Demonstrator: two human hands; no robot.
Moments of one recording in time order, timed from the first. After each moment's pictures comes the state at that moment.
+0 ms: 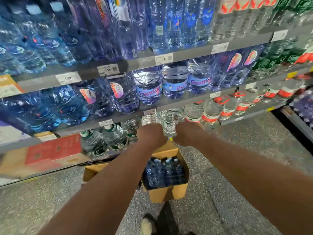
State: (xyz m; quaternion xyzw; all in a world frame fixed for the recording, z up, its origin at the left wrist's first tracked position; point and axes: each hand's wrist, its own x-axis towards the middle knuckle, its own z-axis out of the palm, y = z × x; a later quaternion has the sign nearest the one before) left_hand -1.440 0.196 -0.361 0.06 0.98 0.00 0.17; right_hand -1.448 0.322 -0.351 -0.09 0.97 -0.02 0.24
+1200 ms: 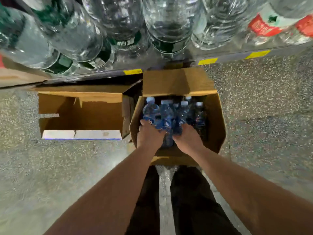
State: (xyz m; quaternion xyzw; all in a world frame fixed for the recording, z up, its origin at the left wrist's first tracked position) left_hand -1.437 0.169 -0.839 -0.39 0.77 0.31 0.39; right_hand -1.447 0.297 -0.858 0.11 0.84 -0.26 0.46
